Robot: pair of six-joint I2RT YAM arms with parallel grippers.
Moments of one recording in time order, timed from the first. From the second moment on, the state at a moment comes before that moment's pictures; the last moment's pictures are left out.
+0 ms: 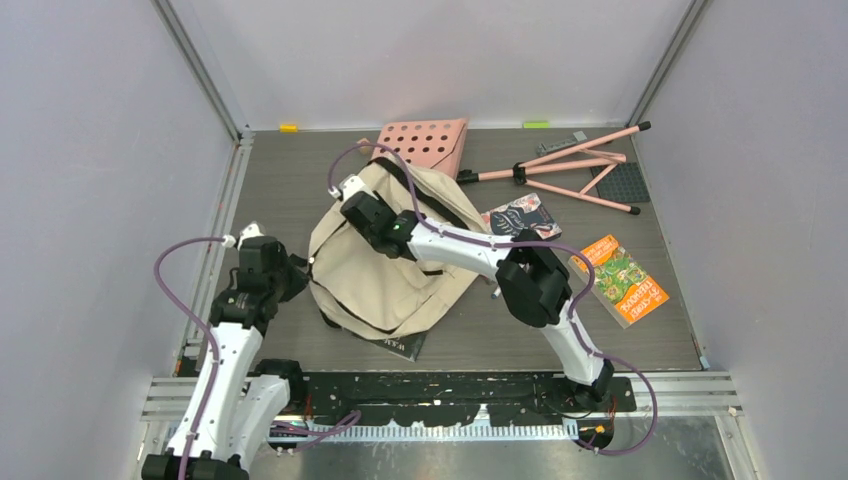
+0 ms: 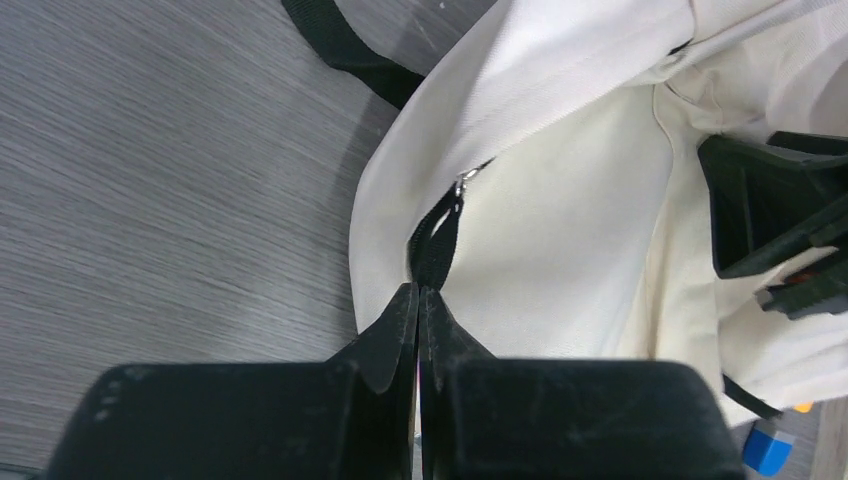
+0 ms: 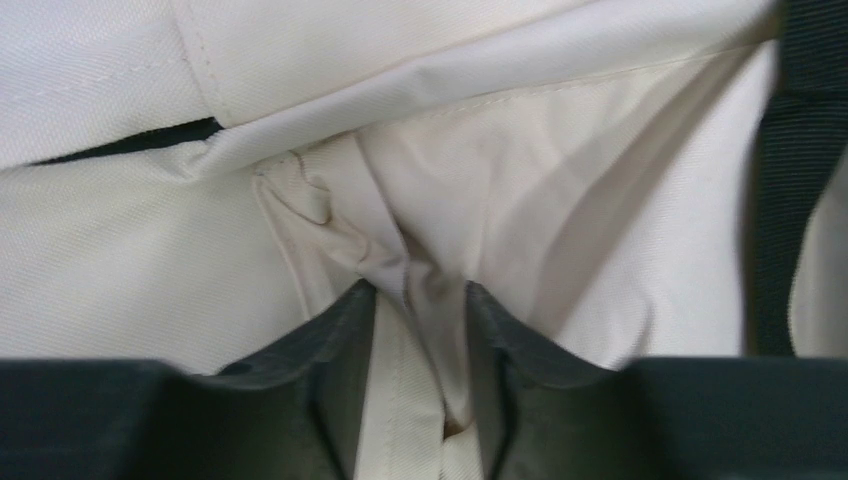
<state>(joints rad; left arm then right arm) -0.06 0.70 0.64 -0.69 -0.08 -0.68 1.01 2.19 1.83 -0.37 0.56 0.01</state>
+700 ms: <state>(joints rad) -0.06 0.75 0.64 -0.64 -0.06 -0.68 0.99 2.07 1.78 -0.30 0.16 0.76</state>
